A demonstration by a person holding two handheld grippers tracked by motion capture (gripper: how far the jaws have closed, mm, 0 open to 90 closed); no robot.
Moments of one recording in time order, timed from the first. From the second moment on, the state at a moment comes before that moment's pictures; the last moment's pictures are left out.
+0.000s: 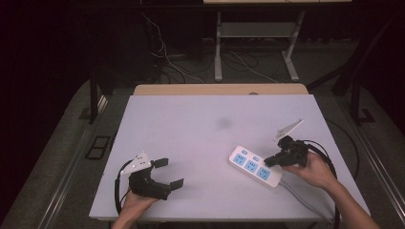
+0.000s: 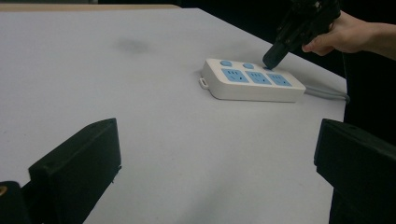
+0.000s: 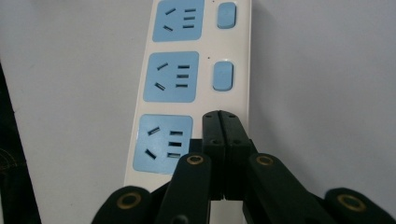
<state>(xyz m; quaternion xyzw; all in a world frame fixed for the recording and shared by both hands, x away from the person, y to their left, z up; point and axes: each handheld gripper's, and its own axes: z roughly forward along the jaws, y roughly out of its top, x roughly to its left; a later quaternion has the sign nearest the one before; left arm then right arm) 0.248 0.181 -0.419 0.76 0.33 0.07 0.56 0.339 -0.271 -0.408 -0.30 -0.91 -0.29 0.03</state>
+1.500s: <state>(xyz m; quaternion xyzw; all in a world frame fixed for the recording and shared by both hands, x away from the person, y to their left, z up) 0.247 0.180 -0.419 0.76 0.32 0.07 0.56 0.337 -0.270 -0.416 -0.31 -0.89 -0.32 0.03</state>
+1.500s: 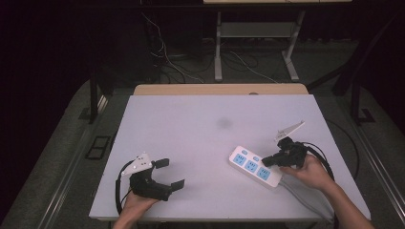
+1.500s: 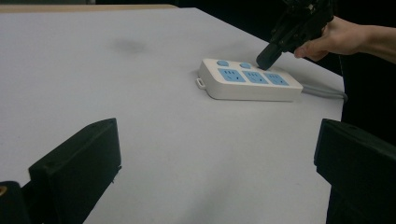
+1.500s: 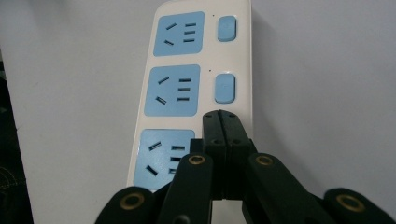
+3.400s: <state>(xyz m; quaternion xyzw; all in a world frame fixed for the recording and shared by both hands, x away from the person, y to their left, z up) 0.247 0.182 -0.417 0.75 0.33 0.07 0.57 0.306 -0.317 -0.370 -0.41 -0.82 -0.39 -0.04</state>
